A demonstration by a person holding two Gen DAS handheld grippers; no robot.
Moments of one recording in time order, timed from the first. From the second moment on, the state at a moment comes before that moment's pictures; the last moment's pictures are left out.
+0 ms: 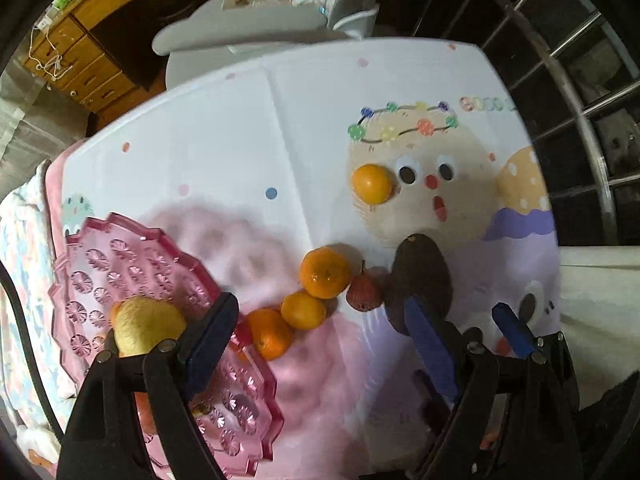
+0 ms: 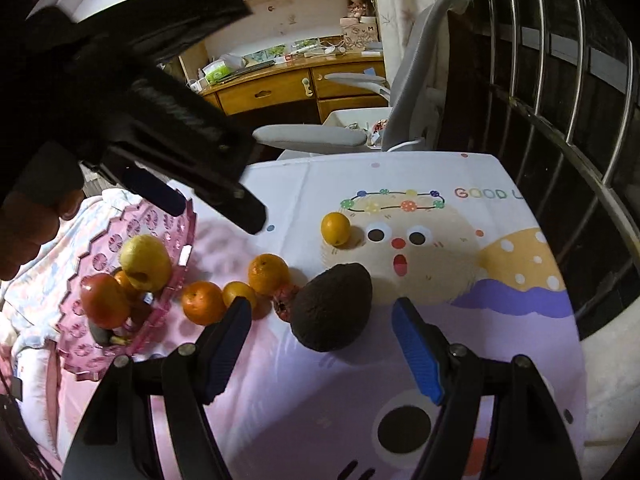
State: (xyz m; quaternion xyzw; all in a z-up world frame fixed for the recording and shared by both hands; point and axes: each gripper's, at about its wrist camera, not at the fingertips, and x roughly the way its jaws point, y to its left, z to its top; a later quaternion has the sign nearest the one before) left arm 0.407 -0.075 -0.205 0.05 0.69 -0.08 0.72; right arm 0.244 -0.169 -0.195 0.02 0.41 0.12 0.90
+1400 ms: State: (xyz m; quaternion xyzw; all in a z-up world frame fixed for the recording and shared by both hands) left arm 0.434 -0.088 -0.277 0.04 0.71 -0.08 0.70; right arm 0.278 -0.161 -0.244 0.03 0.47 0.10 0.87
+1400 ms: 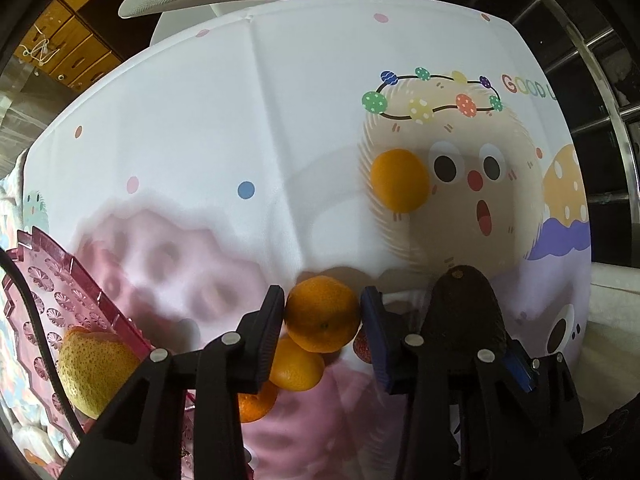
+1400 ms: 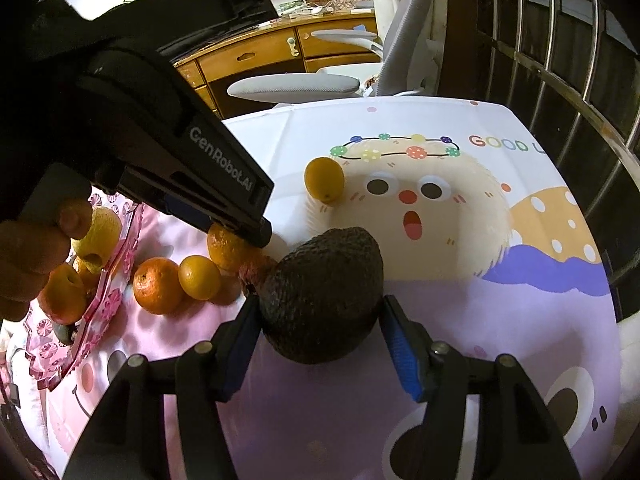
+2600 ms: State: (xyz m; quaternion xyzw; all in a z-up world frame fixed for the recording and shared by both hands) left arm 0.289 0.067 -0.099 0.00 0.59 -0.17 0.79; right arm 0.156 -0.098 -0.127 0.10 0.45 0.01 0.89
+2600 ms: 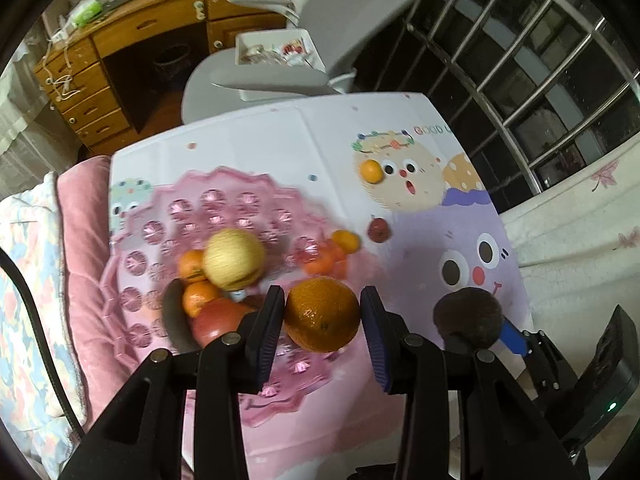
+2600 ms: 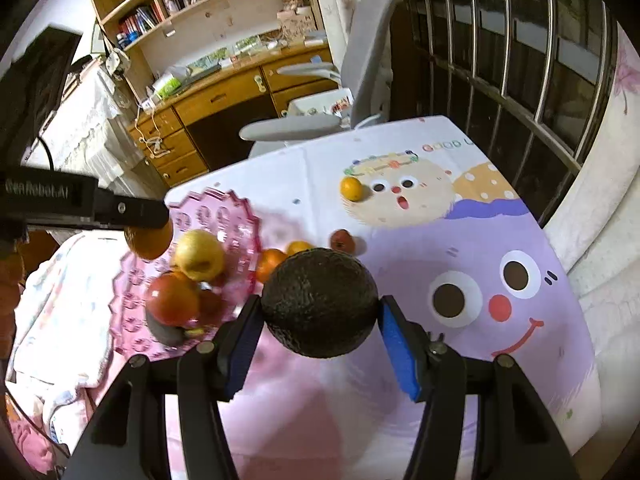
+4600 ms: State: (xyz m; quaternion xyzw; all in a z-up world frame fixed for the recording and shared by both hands) left arm 0.250 0.206 -0.175 -0.09 0.57 -0.12 0.80; right arm 0.212 -0.013 -0.161 0.14 0.55 0.02 0.82
